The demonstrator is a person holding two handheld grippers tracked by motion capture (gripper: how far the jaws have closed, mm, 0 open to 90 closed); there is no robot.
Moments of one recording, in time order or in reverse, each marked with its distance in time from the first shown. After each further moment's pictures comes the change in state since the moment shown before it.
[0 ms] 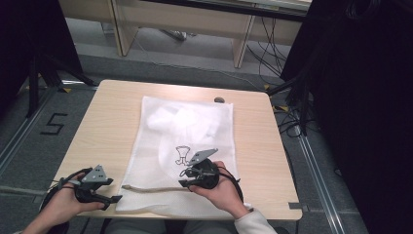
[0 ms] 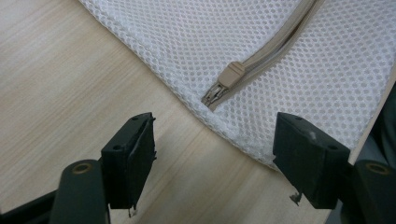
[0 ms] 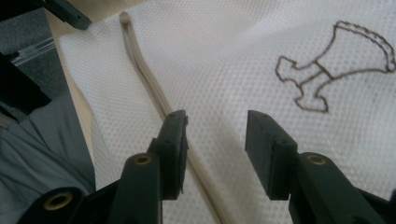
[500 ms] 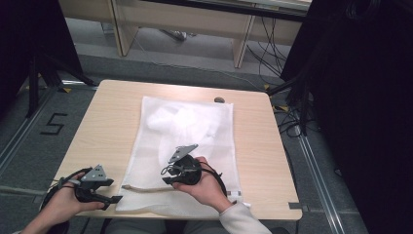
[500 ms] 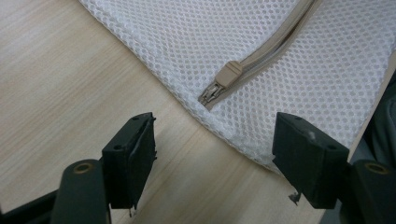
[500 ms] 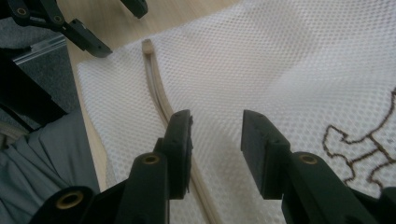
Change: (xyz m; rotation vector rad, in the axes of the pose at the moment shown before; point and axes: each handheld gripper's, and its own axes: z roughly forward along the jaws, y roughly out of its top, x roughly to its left) left arm 0.001 -0.001 0.001 0.005 -0.015 -0.036; right arm 0.018 0.035 0.028 0.000 0.039 -0.058
